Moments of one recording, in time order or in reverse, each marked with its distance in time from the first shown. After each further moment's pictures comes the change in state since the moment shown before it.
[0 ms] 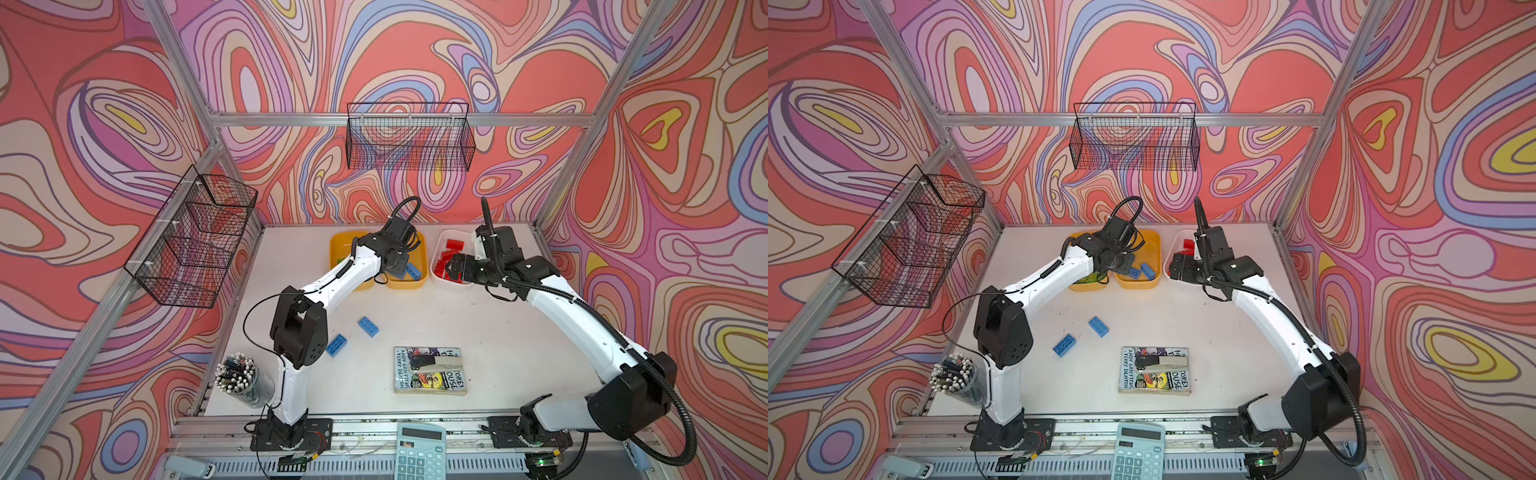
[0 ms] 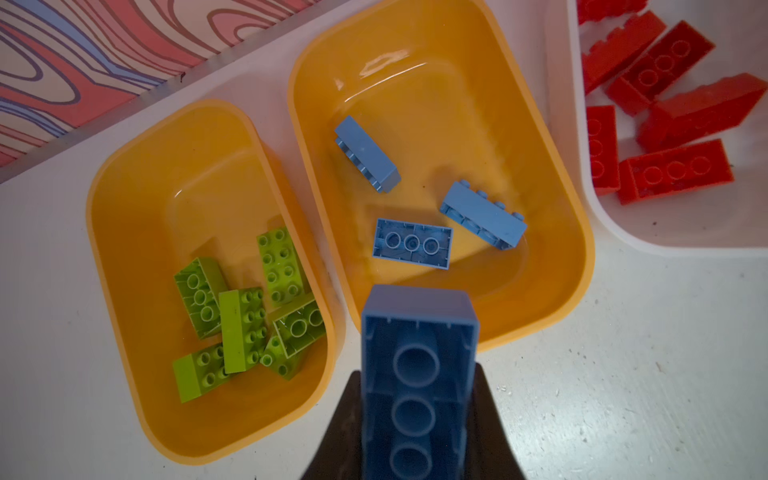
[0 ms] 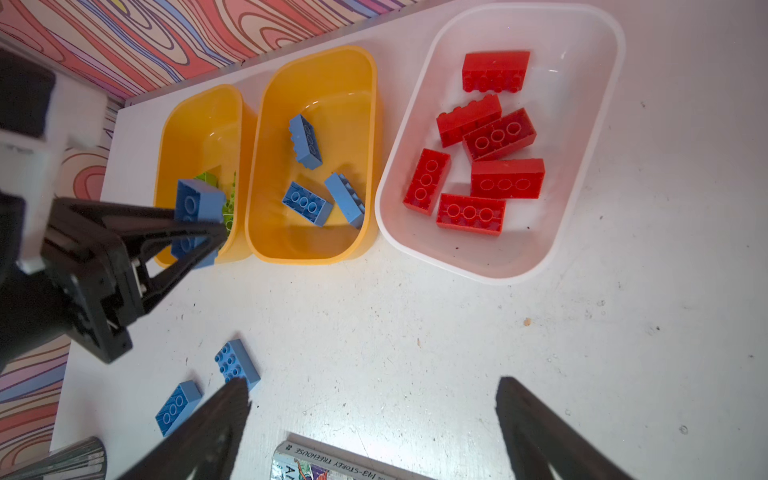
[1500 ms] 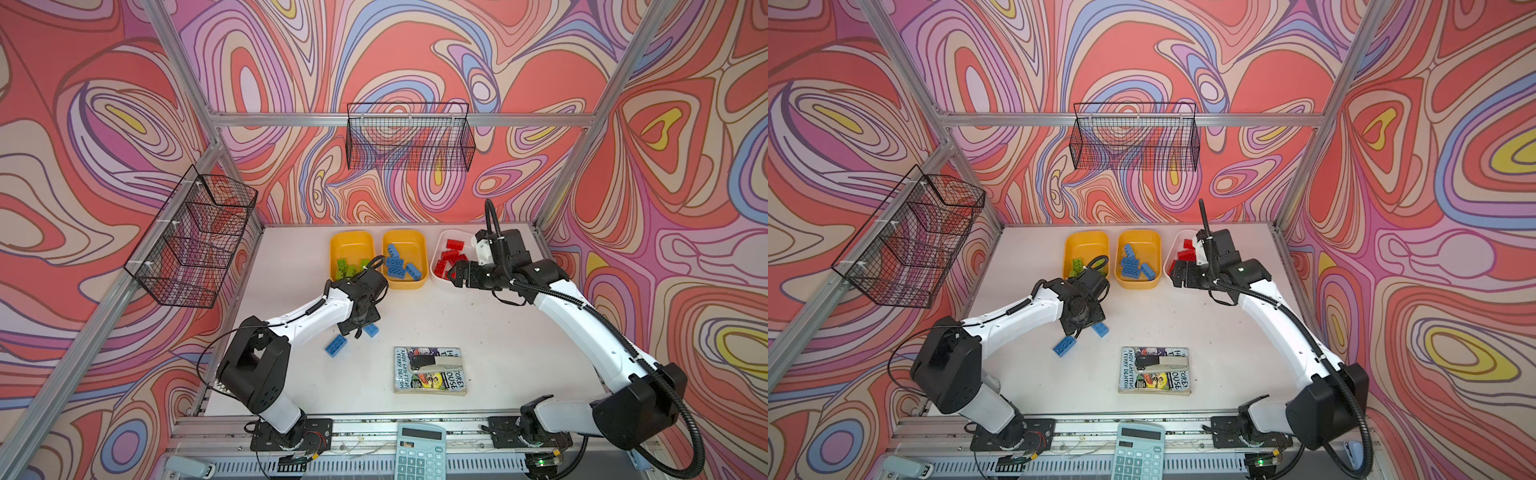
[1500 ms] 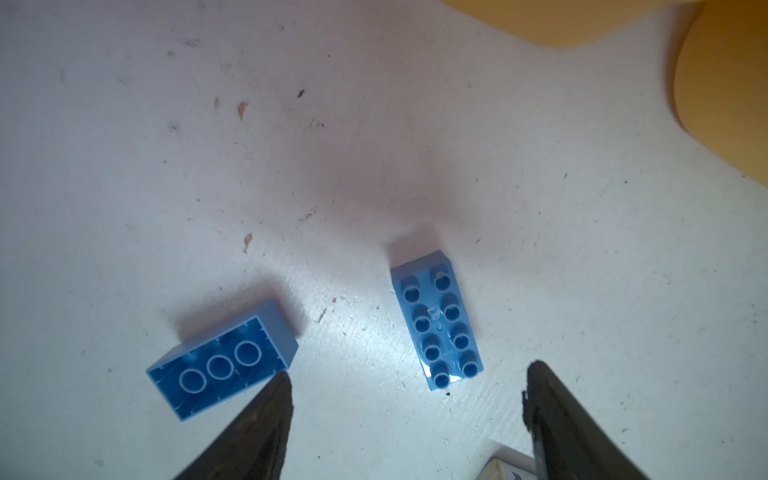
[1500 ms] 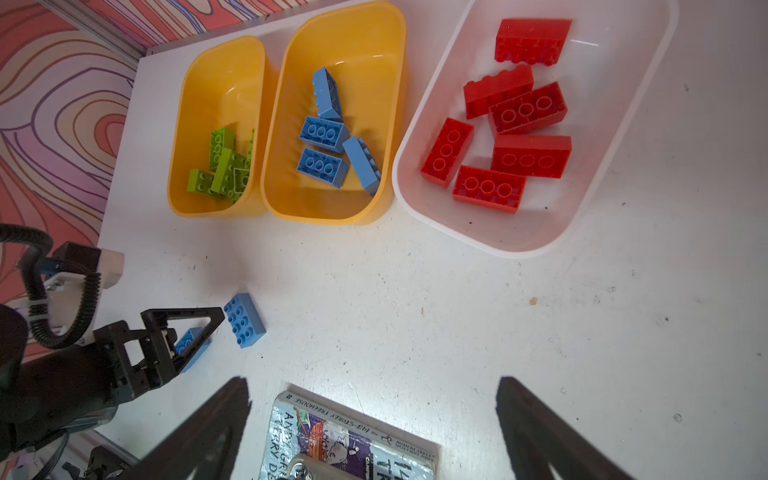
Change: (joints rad) left arm -0.018 -0.447 -0.809 -0.008 0.057 -0.922; right arm -0.024 -0.062 -0.025 -0.070 -0.114 -0.098
